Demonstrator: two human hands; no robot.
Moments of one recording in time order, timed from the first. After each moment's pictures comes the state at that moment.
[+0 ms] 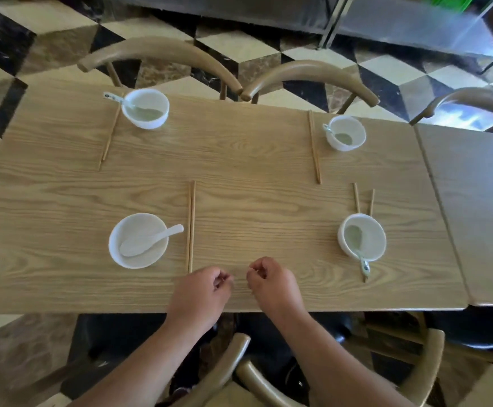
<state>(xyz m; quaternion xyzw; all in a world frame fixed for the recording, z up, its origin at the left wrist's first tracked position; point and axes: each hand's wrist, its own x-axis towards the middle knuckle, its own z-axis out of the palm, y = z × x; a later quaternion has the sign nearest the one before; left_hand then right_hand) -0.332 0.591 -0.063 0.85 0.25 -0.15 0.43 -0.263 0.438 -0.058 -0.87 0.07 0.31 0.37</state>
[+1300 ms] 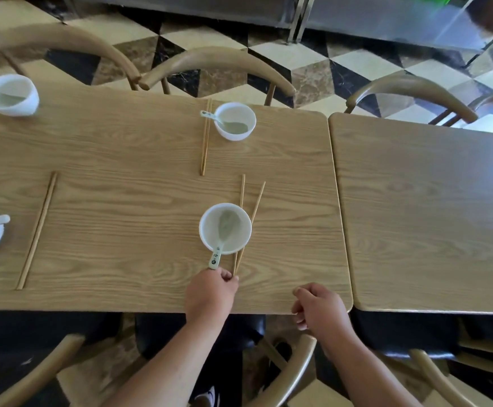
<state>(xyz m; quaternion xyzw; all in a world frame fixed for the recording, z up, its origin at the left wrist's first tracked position) -0.201 0.244 -0.102 0.82 0.41 -0.18 0.37 -0.158 0.043 -0.050 -0.80 0.26 0.33 0.43</state>
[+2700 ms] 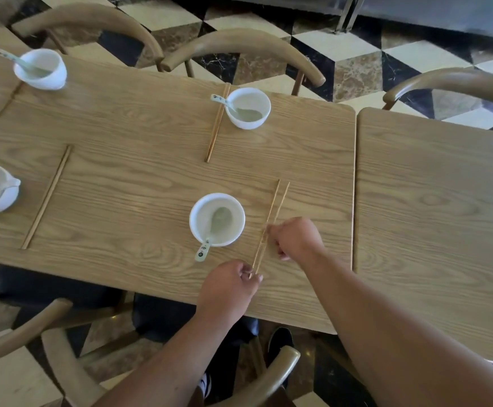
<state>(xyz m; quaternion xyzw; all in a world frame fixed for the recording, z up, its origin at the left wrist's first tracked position) -0.181 0.188 -0.100 0.80 0.37 -0.16 0.44 -0.020 0.098 -0.073 -0.85 0.05 0.41 0.32</state>
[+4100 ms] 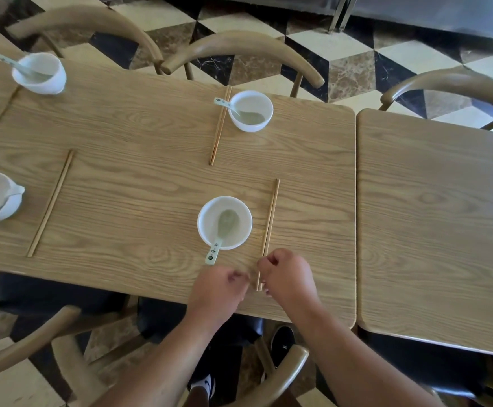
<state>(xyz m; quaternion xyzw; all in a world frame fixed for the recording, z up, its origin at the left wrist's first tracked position) -0.197 0.220 -0.085 0.76 0.38 -0.16 0.50 -0.103 0.096 -0.070 -0.87 0.03 0.35 0.33</state>
